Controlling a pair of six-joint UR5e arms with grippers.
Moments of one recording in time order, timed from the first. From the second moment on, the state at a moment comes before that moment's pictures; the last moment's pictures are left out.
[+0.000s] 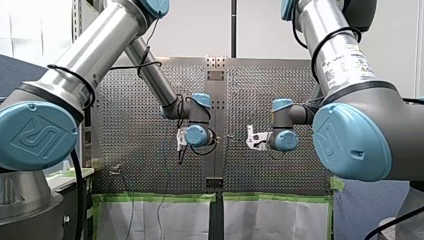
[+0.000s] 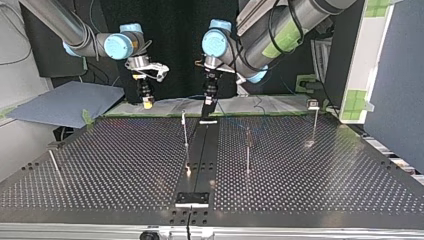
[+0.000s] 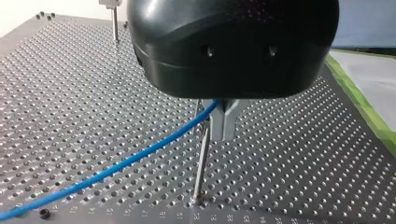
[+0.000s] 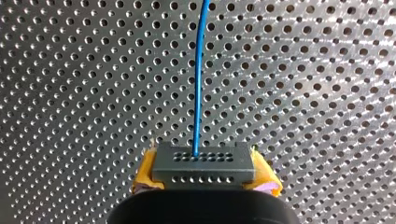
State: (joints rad) left arm -0.64 -2.16 -1.79 -2.43 -1.99 -1.61; right arm 1.95 -0.99 1.89 -0.80 1.48 1.54
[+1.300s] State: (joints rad) left arm -0.63 -2.21 -1.75 -2.38 -1.91 -1.69; right arm 1.88 -0.93 1.87 -0.83 1.44 1.56
